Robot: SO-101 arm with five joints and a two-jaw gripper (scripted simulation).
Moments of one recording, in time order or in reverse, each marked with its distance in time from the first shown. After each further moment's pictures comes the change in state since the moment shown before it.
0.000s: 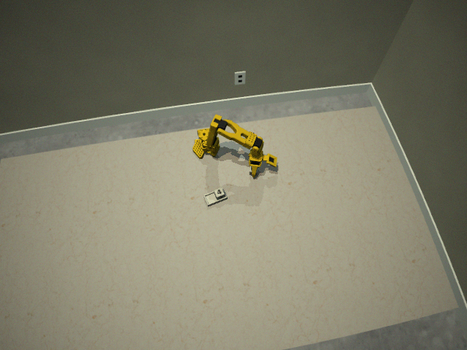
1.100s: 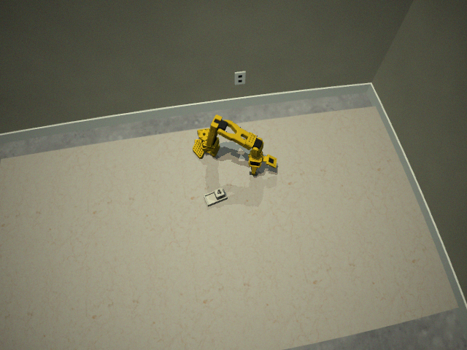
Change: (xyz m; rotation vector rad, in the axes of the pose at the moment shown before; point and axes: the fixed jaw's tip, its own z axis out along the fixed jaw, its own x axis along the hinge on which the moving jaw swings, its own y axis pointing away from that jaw) arm 0.001 -0.002 0.002 -0.001 0.006 0.008
